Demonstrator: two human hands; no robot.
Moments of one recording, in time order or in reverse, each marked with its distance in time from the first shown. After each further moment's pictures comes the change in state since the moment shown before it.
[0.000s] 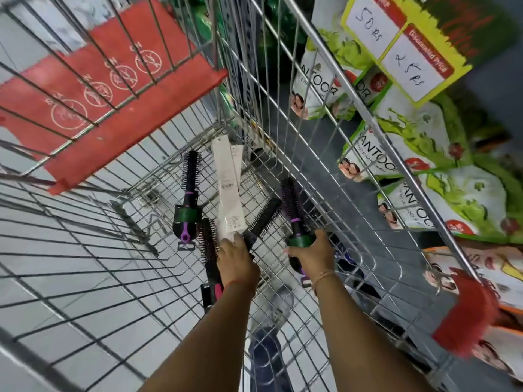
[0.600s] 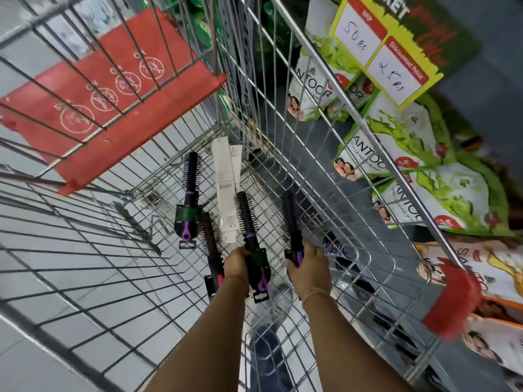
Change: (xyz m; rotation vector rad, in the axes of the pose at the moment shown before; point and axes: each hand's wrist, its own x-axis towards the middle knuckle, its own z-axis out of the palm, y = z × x) left_hand -0.009 0.005 -0.015 -1.395 -0.284 -0.646; right_hand -0.019 0.033 0.011 -0.614 0.116 -0.168
